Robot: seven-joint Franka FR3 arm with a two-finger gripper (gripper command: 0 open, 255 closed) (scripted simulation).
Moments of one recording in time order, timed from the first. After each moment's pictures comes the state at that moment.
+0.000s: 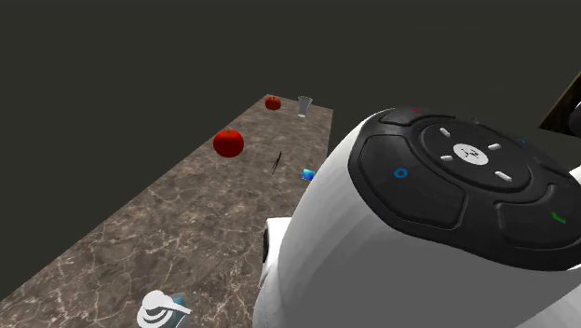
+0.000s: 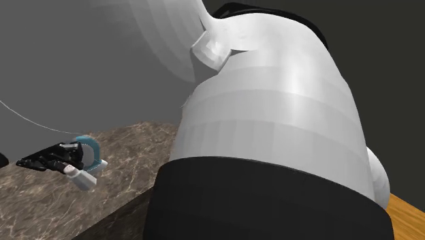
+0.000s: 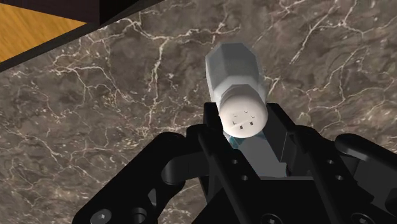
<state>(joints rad) 0.39 -0.27 0.82 -2.15 0.02 1.97 1.00</state>
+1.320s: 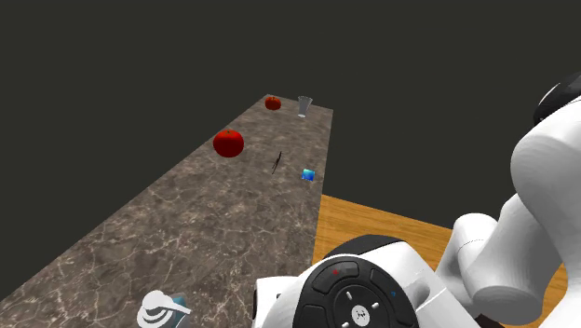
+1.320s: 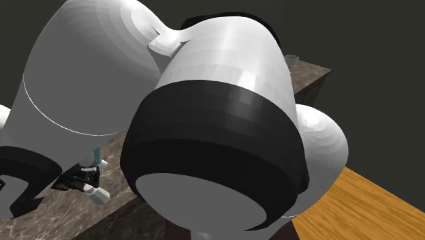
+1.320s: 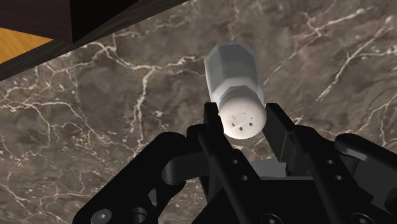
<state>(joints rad) 0.36 -0.12 0.89 -2.31 -0.10 2.23 1.13</state>
